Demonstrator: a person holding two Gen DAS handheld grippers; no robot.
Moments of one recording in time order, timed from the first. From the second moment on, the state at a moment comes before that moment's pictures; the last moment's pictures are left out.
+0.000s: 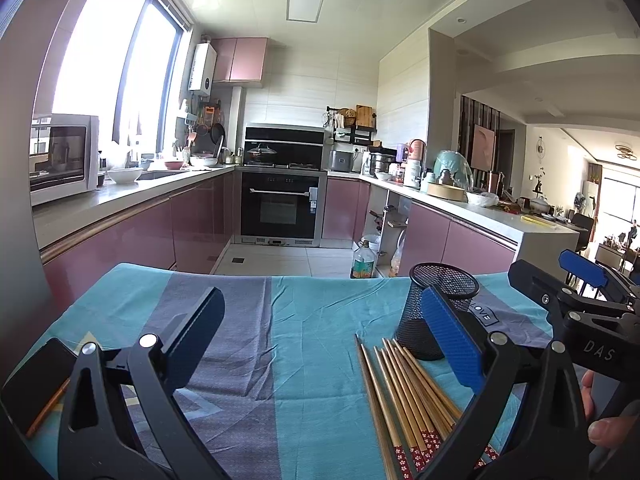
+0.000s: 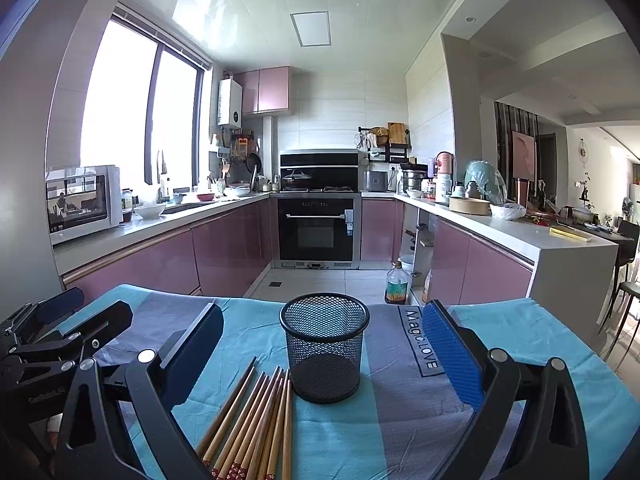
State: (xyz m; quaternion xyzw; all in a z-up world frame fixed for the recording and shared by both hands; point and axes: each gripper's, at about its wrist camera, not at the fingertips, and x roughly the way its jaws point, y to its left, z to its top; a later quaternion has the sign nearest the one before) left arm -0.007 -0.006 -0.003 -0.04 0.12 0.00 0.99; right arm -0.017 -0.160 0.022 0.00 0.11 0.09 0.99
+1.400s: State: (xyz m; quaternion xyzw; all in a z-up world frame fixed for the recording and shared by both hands) left arm -0.010 -0.009 0.001 -0.04 0.12 -0.01 0.99; right arm -0.017 -0.159 0.024 0.00 0.11 0.09 0.99
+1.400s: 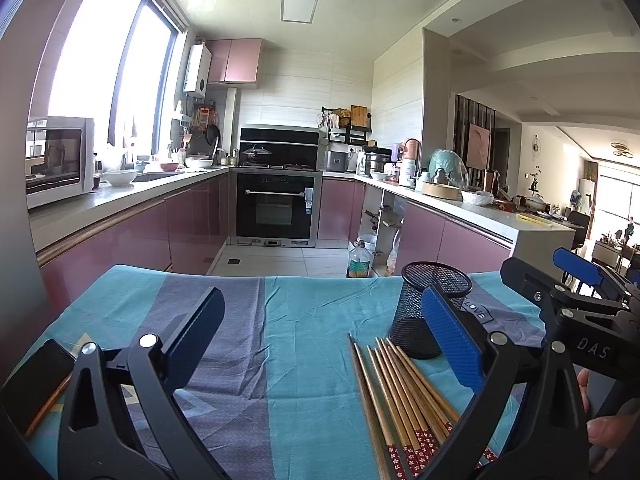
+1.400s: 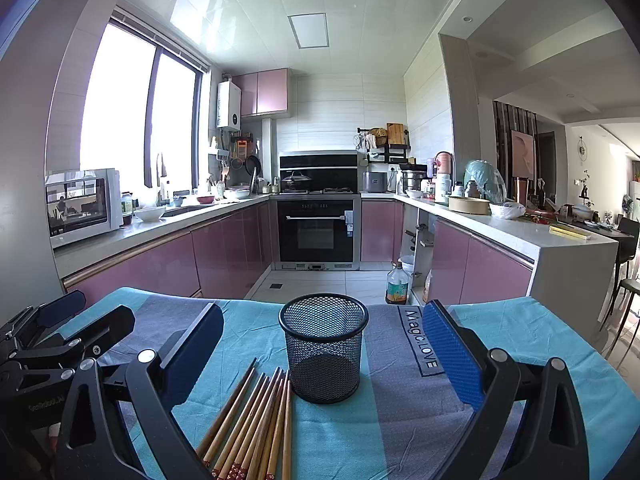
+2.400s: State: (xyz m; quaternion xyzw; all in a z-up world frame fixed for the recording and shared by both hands) left arm -0.011 -0.009 0.000 -0.04 0.12 -0.01 0.99; right arm -0.016 -0.157 0.023 0.00 0.11 0.09 0.99
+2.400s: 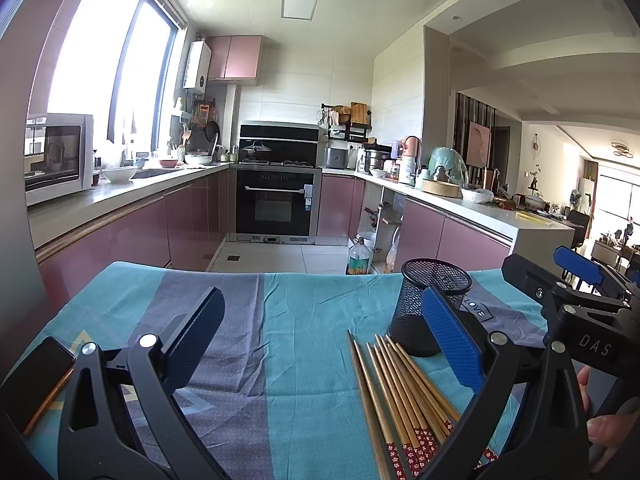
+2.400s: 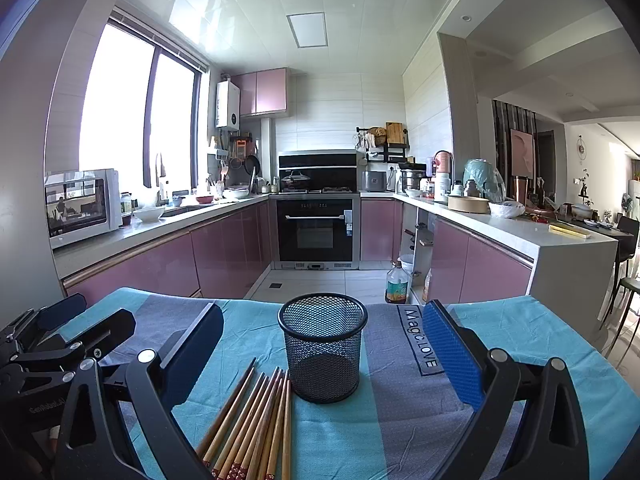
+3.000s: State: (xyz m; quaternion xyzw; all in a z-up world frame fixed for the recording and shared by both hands) left arm 0.003 -0.011 -0.011 -0.02 0.18 -0.03 0.98; right arm -0.006 -0.165 0.016 0.01 0.14 0.10 0.98
